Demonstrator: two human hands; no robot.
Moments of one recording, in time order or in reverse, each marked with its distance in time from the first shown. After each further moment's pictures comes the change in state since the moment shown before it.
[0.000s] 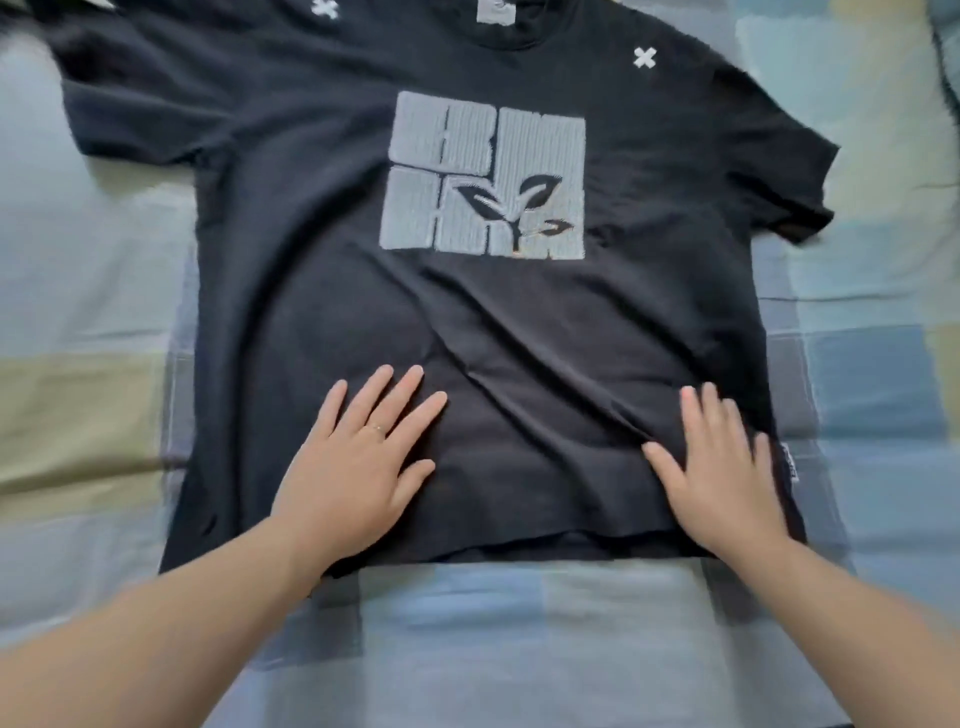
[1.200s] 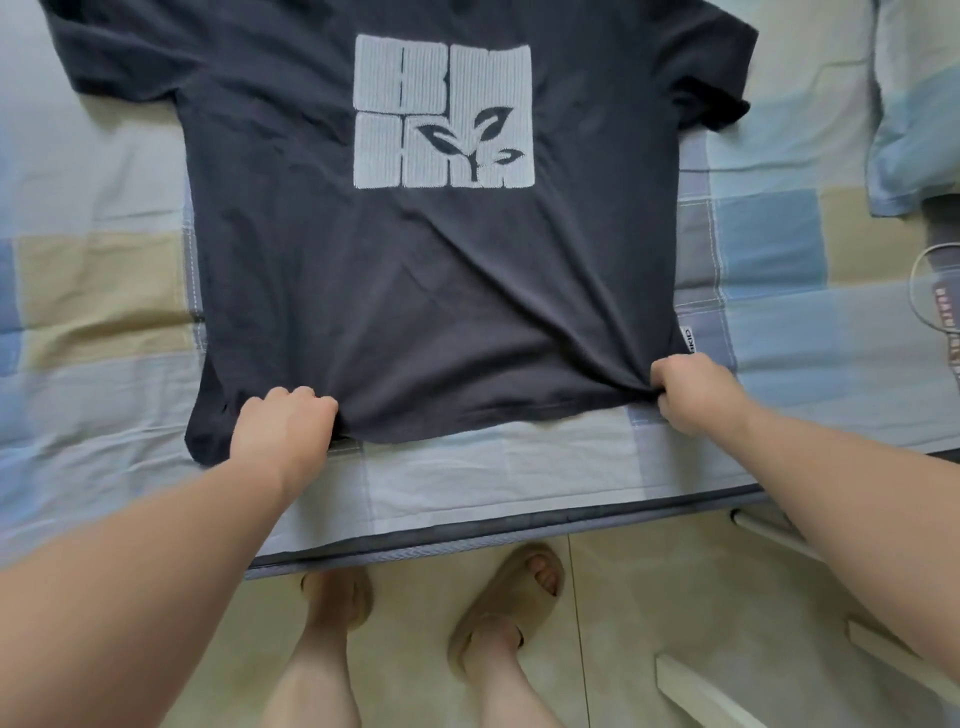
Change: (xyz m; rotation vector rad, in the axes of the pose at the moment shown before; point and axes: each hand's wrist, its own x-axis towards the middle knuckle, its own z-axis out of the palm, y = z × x) left_hand -0.119 0.029 -0.018 0.259 -0.458 -0.270; right_hand -0.074 0.062 -0.020 -0.215 -0.311 -0.009
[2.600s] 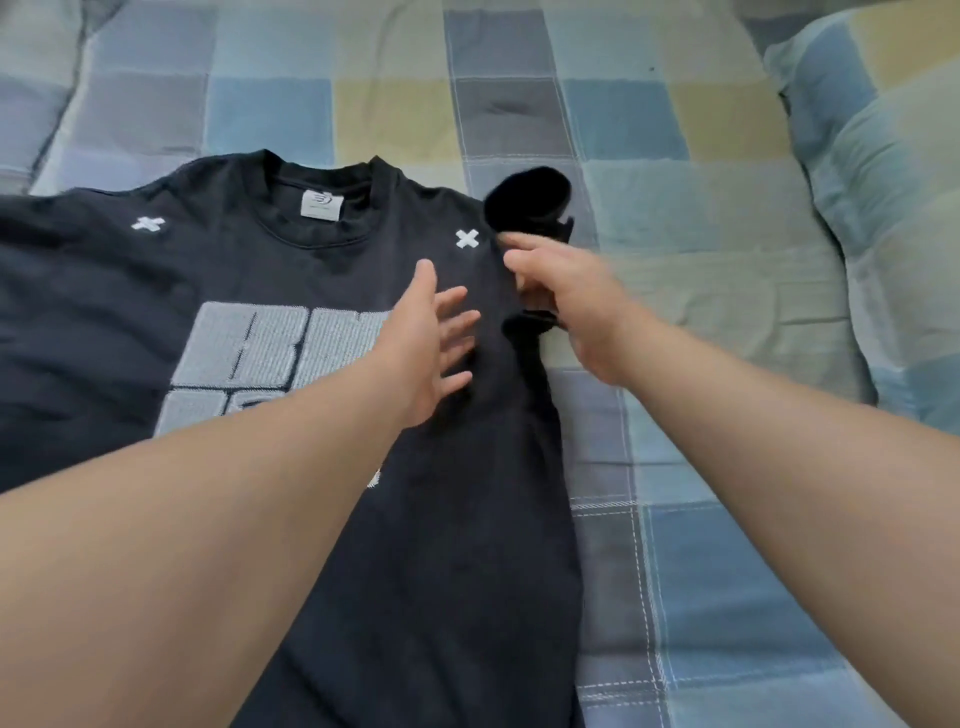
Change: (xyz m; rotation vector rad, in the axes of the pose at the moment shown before) left_hand 0.274 0.187 -0.350 -2.174 0.061 -0.055; right_hand 0.241 0.001 -0.291 1.564 0.051 -0.535
